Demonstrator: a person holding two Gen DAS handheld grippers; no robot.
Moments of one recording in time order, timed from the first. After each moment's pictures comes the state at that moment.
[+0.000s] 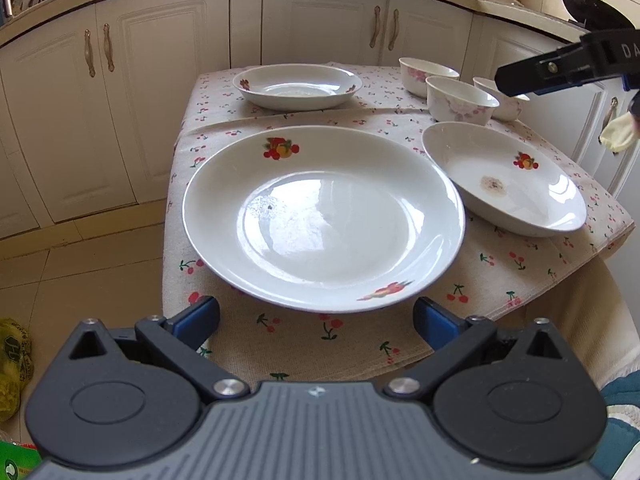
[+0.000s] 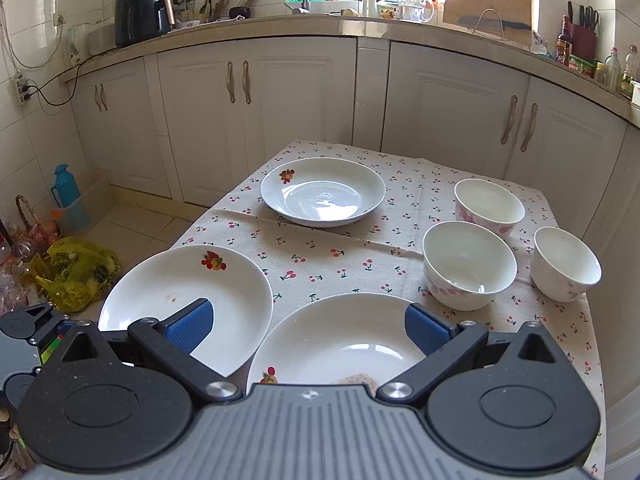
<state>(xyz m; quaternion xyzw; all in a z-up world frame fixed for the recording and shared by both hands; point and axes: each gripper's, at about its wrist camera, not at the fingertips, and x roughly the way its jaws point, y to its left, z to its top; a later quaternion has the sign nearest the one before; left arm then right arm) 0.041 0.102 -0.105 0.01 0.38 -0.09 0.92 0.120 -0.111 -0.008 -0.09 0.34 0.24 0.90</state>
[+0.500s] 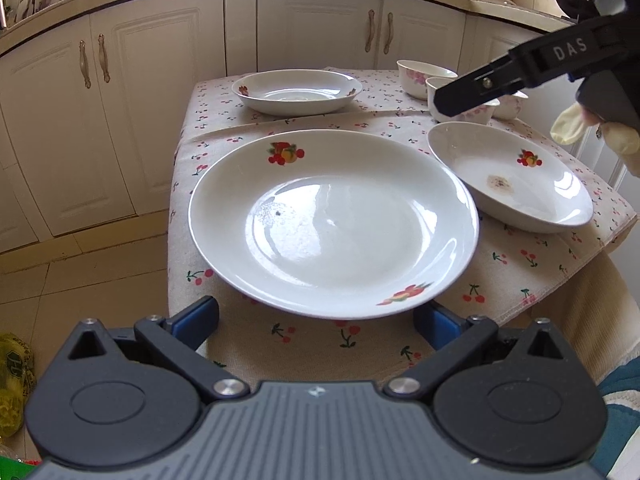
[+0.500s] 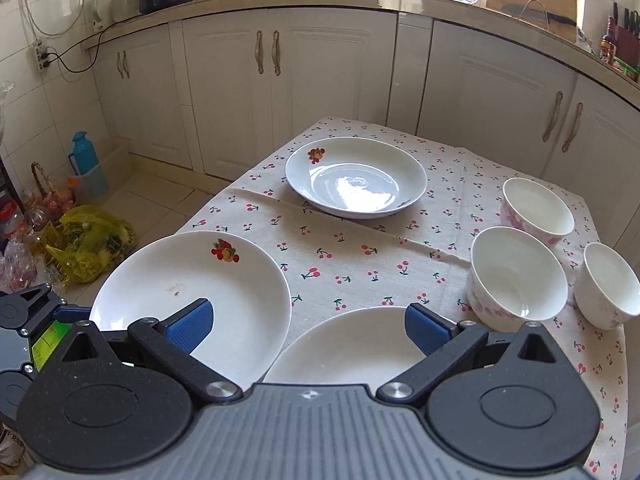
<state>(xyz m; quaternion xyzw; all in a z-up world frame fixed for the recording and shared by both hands) 0.042 0.109 -0.108 0.02 0.36 -0.10 0.93 0.156 -0.078 -0.030 -0.13 0.37 0.30 0.87</state>
